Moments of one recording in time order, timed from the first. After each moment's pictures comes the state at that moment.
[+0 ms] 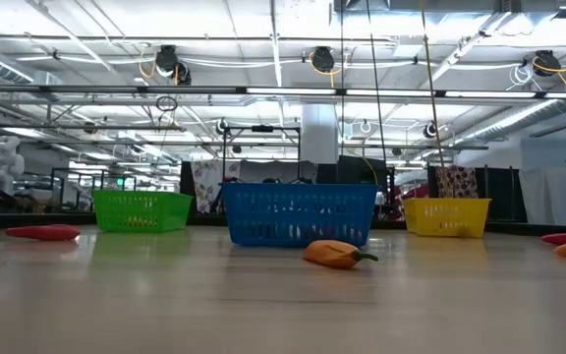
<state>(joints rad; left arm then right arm) -0.92 1.60 1.01 -0.58 -0.07 -0.86 1.04 1.82 1.40 -0.62 0.68 1.05</state>
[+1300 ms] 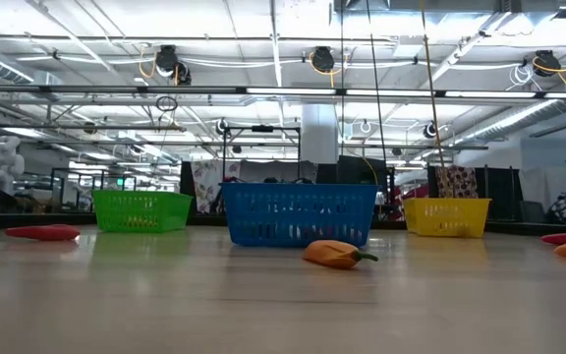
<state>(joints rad) -0.96 1.81 1.01 -0.51 -0.09 -0.86 1.01 1.82 1.40 -0.63 0.68 0.93</state>
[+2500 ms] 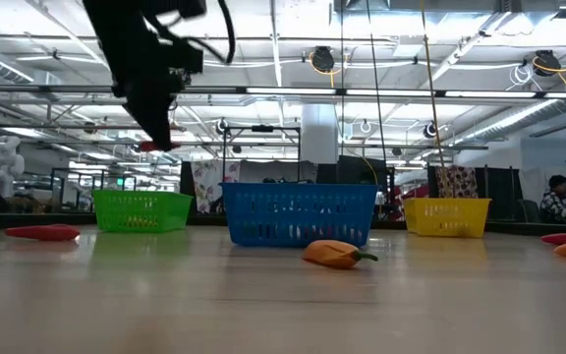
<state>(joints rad) -0.13 1.43 1.01 -0.91 -0.53 -0.59 0.93 1.82 1.40 -0.63 0.68 0.80</state>
